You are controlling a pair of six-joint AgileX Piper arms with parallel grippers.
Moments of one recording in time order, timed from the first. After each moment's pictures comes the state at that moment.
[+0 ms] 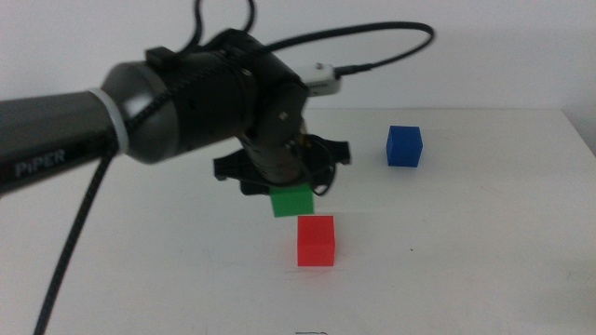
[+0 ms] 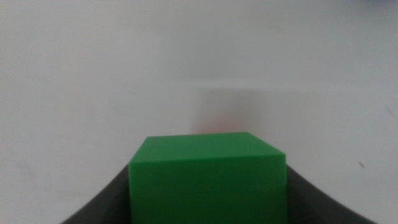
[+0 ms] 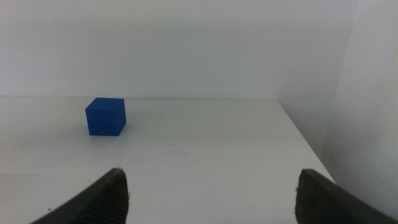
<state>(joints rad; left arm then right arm) -0.71 1.77 -1.43 0.25 0.86 -0.88 -0.04 -0.02 0.03 0.00 0.14 -0.03</state>
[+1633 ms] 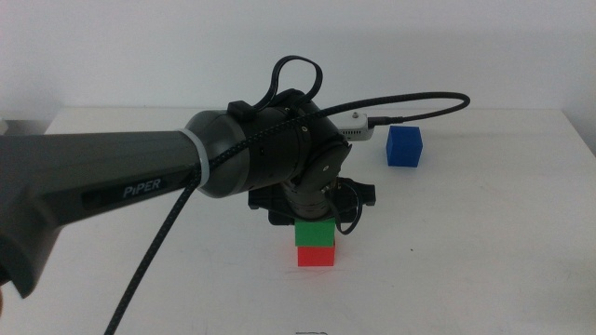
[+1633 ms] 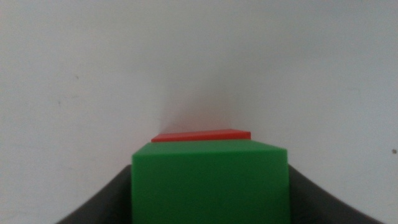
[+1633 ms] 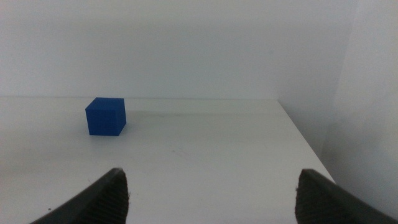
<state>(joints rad) -0.78 1.91 -1.43 0.28 0.78 -0.90 -0.04 -0.02 0.03 0.00 0.14 -0.03</state>
